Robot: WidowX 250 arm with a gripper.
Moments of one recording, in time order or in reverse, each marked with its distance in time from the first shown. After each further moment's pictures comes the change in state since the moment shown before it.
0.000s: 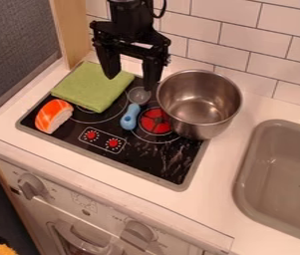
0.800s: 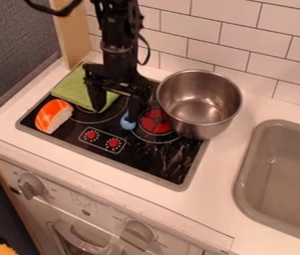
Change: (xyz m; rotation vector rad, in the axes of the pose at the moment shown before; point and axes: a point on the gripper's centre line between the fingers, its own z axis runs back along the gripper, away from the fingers) arm -0.003 0.033 -0.076 0.075 0.093 0.094
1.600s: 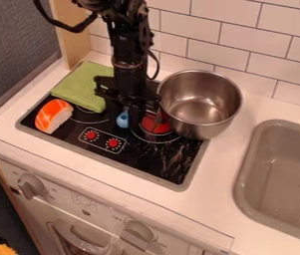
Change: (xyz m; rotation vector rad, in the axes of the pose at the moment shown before) arm 0.004 -0.014 -0.016 -0.008 -0.008 -0.062
